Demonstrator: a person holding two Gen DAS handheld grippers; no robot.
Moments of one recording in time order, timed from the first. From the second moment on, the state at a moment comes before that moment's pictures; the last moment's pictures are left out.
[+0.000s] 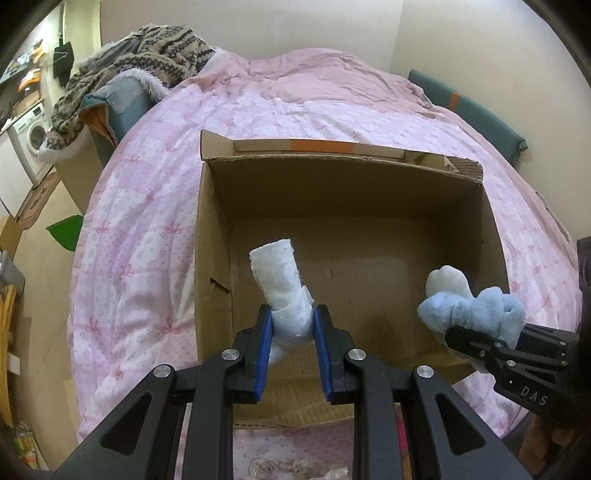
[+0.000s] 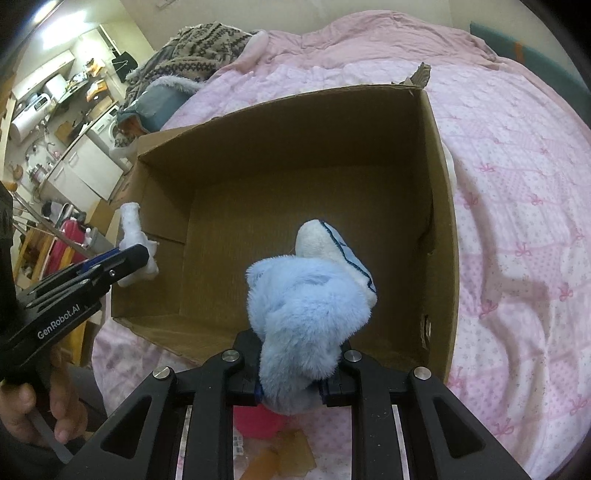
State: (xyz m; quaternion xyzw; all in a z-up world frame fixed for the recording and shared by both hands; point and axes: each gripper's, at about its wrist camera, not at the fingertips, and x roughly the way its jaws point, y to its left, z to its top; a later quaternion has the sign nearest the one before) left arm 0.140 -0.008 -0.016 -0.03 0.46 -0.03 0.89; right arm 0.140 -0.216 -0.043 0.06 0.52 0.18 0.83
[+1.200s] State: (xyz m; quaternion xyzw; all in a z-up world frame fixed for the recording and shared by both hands) left arm 0.137 0.003 -0.001 -0.05 0.44 -0.02 0.90; right arm 0.137 -0.223 -0.024 0.09 0.48 0.17 0.86
